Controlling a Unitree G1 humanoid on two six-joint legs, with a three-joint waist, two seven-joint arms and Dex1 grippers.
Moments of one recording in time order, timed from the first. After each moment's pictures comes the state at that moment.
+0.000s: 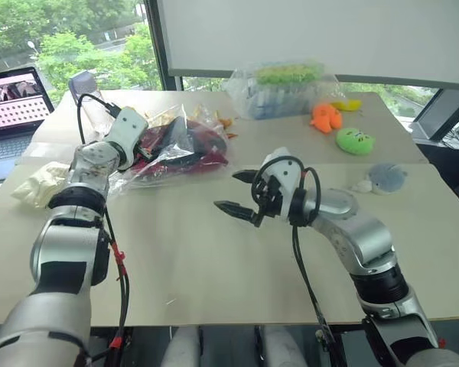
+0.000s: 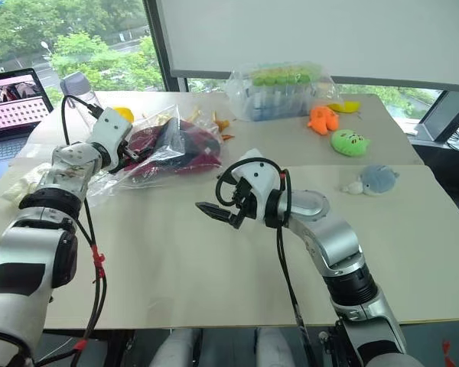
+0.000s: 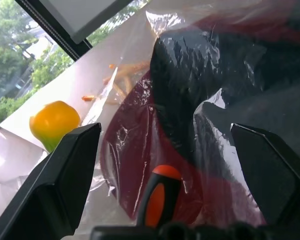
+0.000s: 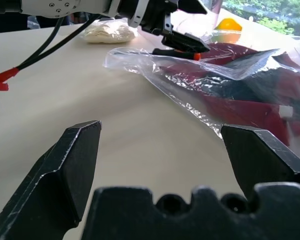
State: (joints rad) left arm -1.18 0.56 -0.05 1.26 0.15 -0.10 -0.53; right arm -0.60 -0.41 0.21 -0.31 0.38 0.67 0.68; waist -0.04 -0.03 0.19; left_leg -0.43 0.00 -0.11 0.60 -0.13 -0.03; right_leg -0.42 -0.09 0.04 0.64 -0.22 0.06
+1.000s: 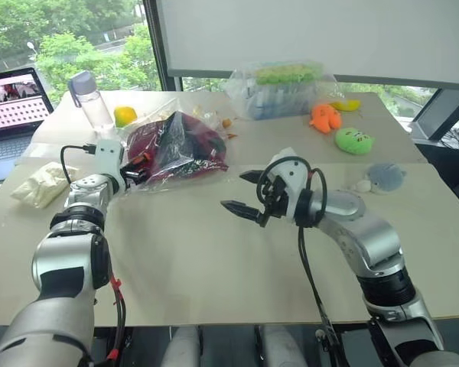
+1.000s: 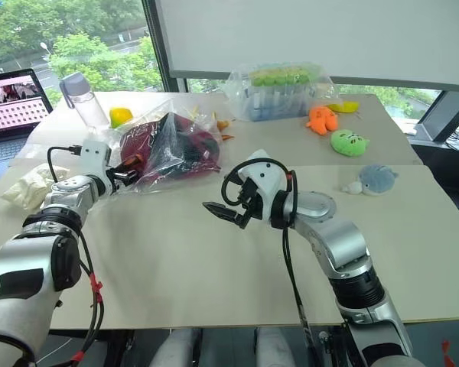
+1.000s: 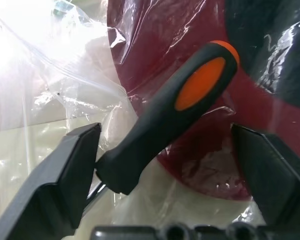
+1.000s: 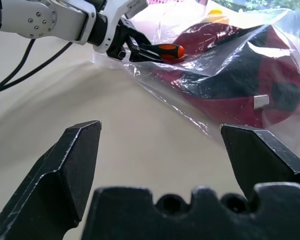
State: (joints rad) left arm -1.09 0.56 0.20 1.35 0.04 0.07 -0.42; right arm -0.58 -0.44 0.18 -0.34 0.38 0.71 0.67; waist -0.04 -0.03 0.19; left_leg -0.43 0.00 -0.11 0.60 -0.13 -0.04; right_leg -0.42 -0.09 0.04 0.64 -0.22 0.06
